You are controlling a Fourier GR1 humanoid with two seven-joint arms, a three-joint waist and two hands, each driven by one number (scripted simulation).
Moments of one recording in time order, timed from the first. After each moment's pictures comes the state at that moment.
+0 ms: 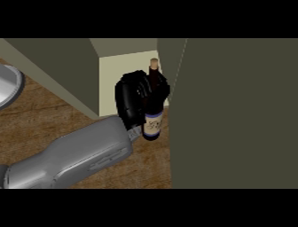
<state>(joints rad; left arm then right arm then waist) -0.96 0.29 -1.08 -1.19 -0.40 1.49 1.11 -0.01 -0.17 -0.13 -2.29 -0.49 0.34 0.29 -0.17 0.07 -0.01</state>
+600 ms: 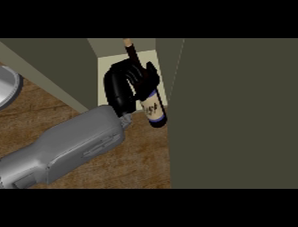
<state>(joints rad) -1.00 0.34 -1.08 -1.11 -0.33 1.49 1.08 -0.01 -0.17 -0.12 -2.29 -0.49 0.35 0.29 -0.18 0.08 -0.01</state>
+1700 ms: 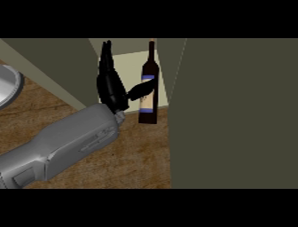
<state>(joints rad) -1.00 0.35 -1.14 -1.01 -0.22 1.49 0.99 0.00 -0.17 -0.12 -2.30 -0.49 0.36 0.28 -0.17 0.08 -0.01</state>
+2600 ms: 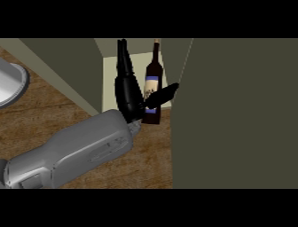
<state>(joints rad) -1.00 0.29 -1.09 -1.14 -0.18 1.49 0.85 0.01 -0.17 -0.12 -2.30 -0.50 0.36 0.28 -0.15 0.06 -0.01</state>
